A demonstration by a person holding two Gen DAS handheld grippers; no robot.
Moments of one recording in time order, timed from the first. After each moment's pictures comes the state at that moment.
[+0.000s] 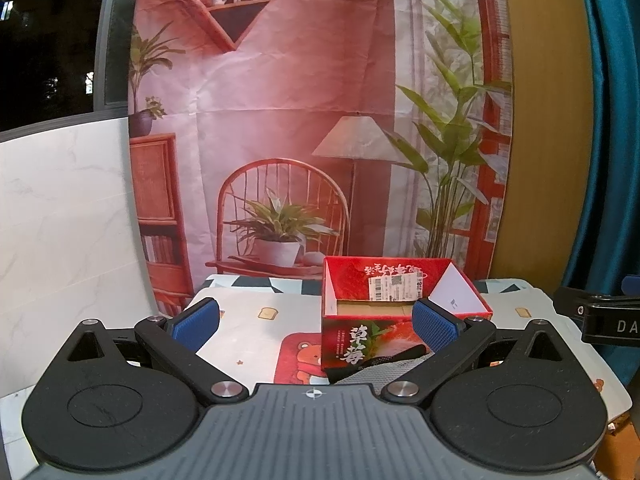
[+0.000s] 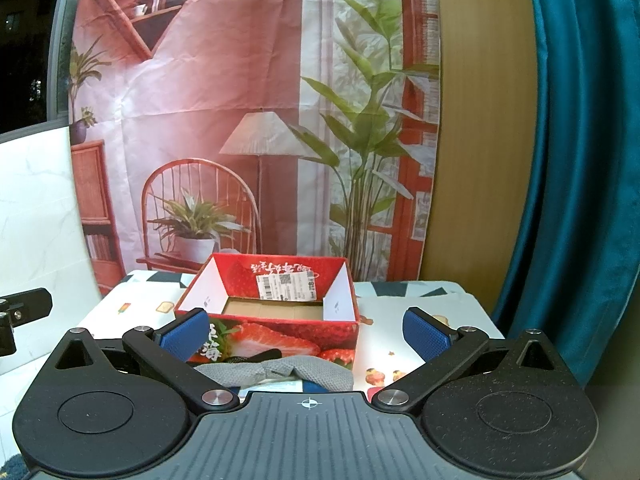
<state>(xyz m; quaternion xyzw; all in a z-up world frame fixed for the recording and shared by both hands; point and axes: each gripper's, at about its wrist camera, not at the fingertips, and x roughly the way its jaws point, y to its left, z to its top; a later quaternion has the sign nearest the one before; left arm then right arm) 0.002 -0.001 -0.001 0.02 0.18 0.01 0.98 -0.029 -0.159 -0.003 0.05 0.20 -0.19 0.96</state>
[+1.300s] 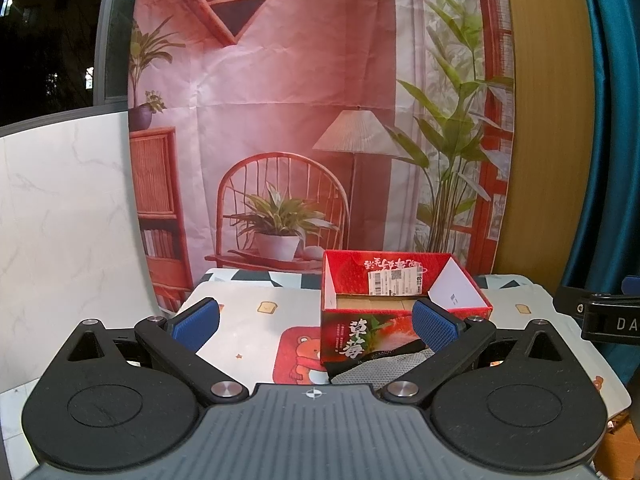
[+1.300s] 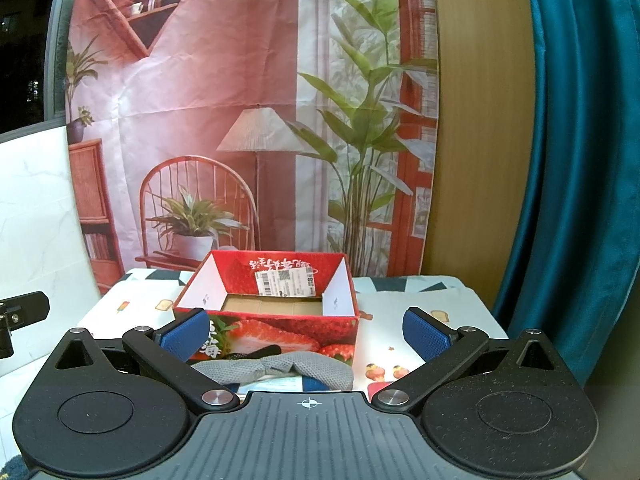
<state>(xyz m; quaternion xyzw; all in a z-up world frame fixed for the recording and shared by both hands) 0.002 -0.002 -0.002 0.01 0.19 0.01 0.98 -0.026 -0.157 -0.005 0.05 0.21 -0.19 0.96</state>
